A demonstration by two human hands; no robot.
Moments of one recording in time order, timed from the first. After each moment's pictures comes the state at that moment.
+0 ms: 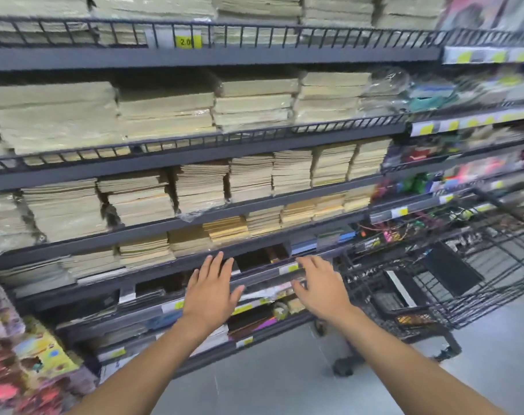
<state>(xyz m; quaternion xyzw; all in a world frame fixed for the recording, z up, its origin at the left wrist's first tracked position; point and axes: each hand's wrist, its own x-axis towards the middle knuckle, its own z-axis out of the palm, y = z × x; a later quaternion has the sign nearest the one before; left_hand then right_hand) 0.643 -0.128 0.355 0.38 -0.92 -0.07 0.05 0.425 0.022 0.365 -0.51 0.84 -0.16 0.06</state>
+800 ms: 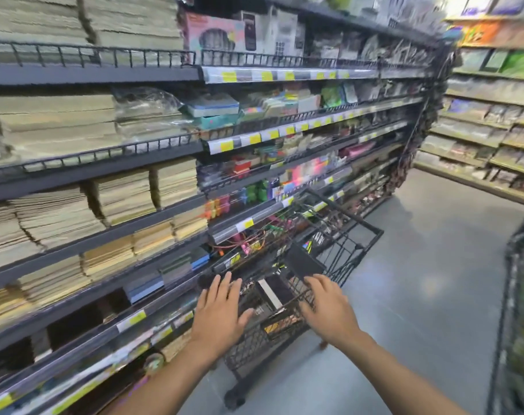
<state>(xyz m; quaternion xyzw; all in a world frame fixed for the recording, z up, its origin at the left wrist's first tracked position) 0.237 0.133 0.349 0.19 -0.98 -0.10 0.05 0.100 0.349 0.374 -0.30 0.94 -0.14 0.00</state>
